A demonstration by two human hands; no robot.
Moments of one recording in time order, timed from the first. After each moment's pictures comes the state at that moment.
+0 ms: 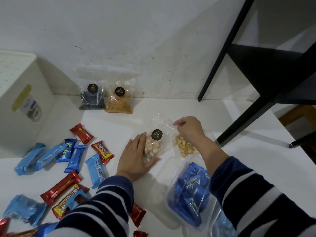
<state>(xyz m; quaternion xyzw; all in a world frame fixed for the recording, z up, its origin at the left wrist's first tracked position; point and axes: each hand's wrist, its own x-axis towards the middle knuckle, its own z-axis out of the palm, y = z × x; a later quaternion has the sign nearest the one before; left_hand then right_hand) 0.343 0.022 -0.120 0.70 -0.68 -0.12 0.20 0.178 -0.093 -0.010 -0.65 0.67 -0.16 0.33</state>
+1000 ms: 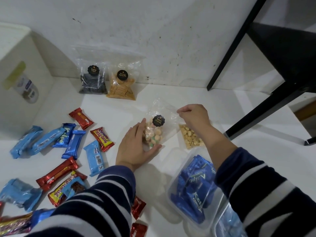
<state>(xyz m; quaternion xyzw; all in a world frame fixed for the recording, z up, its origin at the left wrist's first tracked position) 0.340 0.022 -0.120 0.73 -0.61 -0.14 0.29 0.179 -0.106 -0.026 -0.64 0.65 -0.22 0.36</state>
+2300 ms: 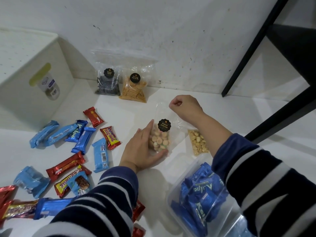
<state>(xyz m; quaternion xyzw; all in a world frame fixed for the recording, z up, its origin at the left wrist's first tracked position) 0.335 0.028 -0.108 0.75 -0.59 -0.18 0.25 0.222 -0.127 -0.020 -0.77 0.55 -0.13 0.30</state>
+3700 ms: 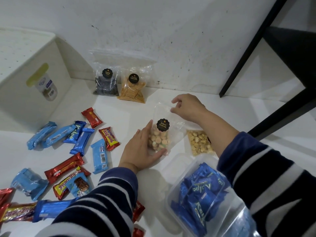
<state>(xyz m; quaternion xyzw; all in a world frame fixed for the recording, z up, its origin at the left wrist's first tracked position) 0.337 0.026 -0.109 0.73 -0.60 -0.17 0.28 0.219 -0.132 -0.005 -0.80 0.54 -0.03 0.27</state>
